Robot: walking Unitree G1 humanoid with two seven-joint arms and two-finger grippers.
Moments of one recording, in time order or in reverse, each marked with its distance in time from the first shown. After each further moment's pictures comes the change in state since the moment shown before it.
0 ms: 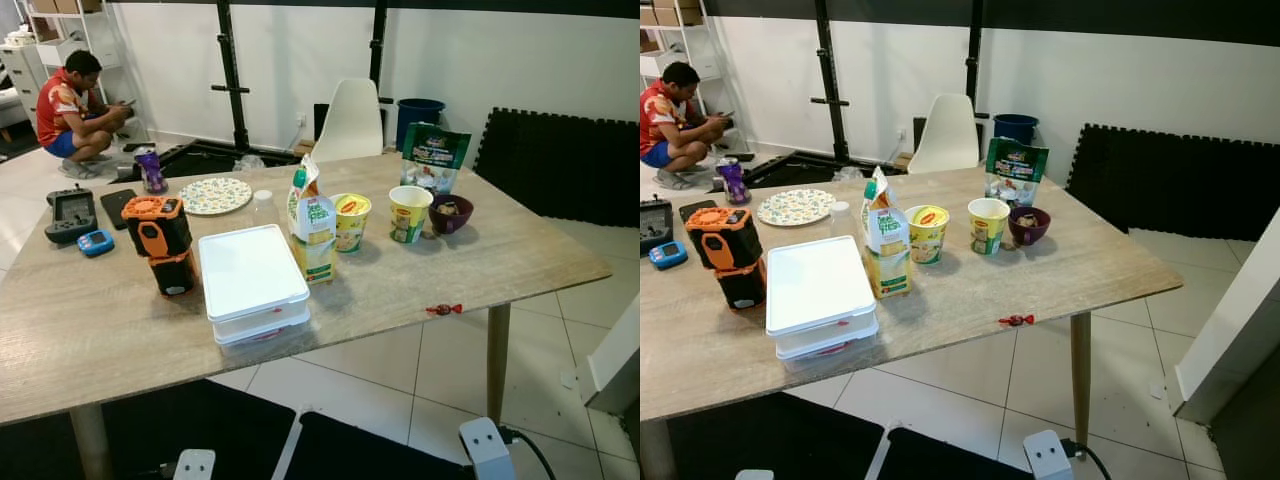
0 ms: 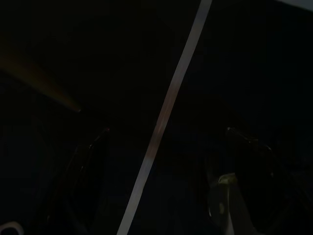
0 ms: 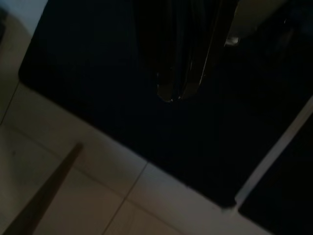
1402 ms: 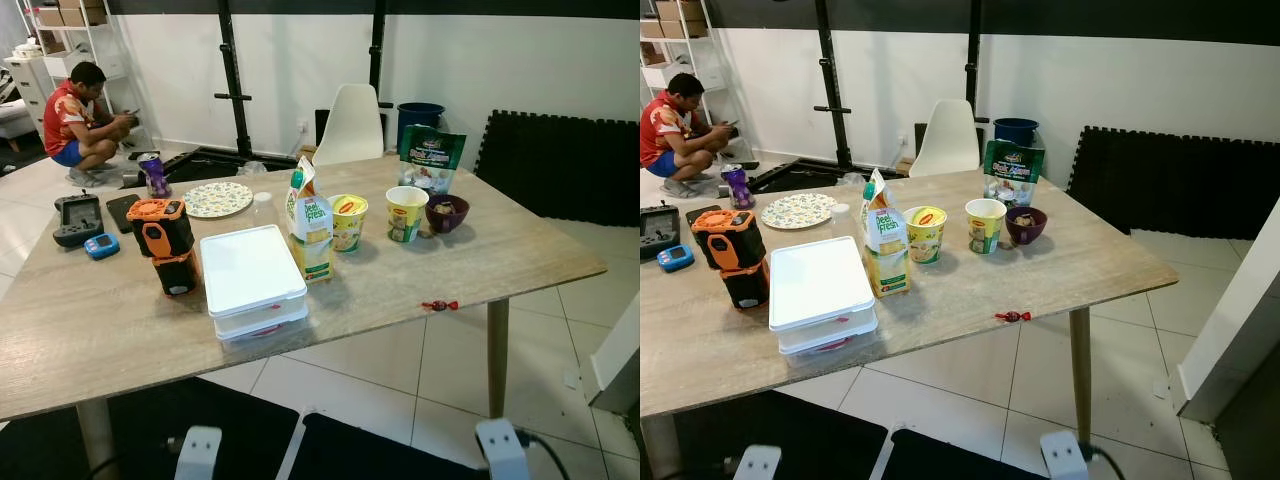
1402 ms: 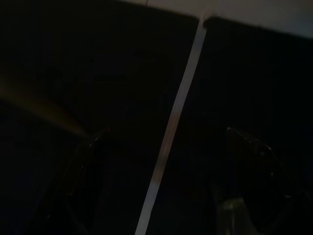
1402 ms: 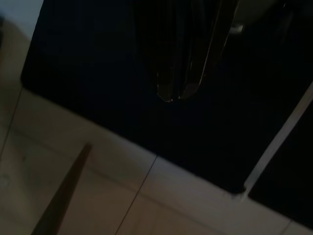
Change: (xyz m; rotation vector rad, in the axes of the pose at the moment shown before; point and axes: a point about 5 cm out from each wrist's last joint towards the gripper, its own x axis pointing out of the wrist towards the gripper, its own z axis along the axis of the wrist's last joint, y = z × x) left arm 0.005 0.000 0.035 0.047 -0.091 -0.019; right arm 0.001 -0.021 0.017 0.052 -0.054 -0.065
